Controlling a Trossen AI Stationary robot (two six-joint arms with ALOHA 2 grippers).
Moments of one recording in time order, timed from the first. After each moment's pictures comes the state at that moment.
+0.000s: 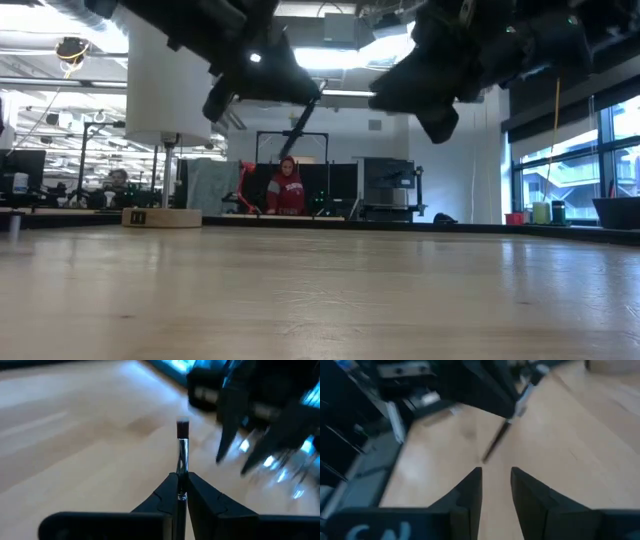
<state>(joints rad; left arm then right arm) -0.31 1.55 0.84 0.19 -0.65 -0.80 0.21 1.41 0.60 0.49 0.15 0.41</state>
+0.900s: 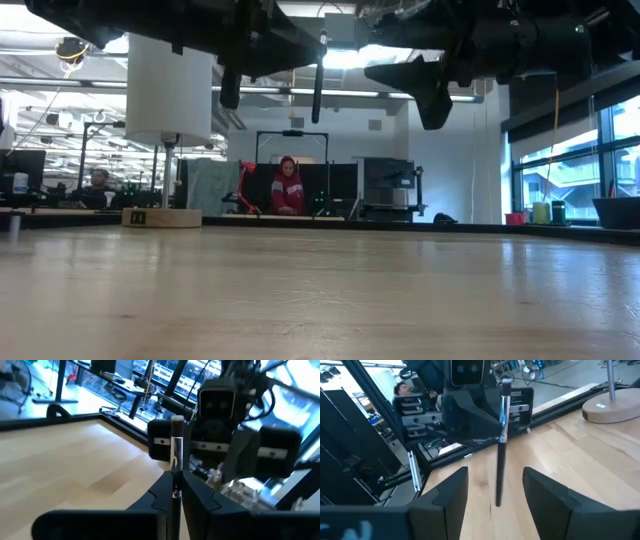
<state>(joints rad) -0.31 1.56 0.65 0.85 -0.68 -0.48 0.20 1.42 0.49 0.92 0.20 0.44</state>
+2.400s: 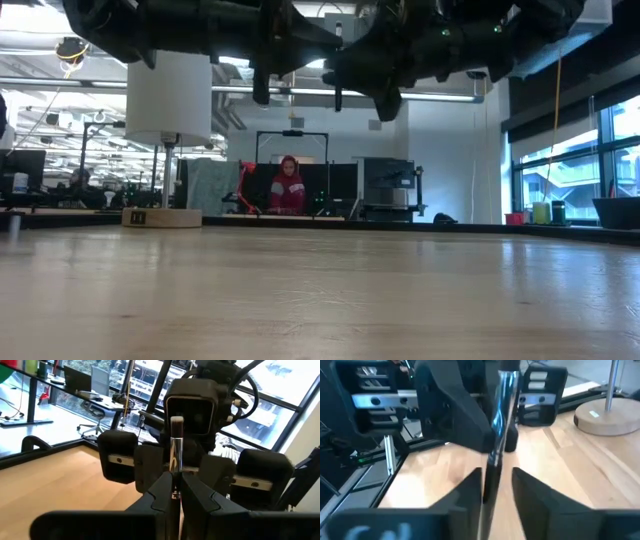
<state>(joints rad) -0.12 1.56 0.65 0.98 -0.39 -0.35 0.00 1.48 0.73 0.61 -0.05 0.26</state>
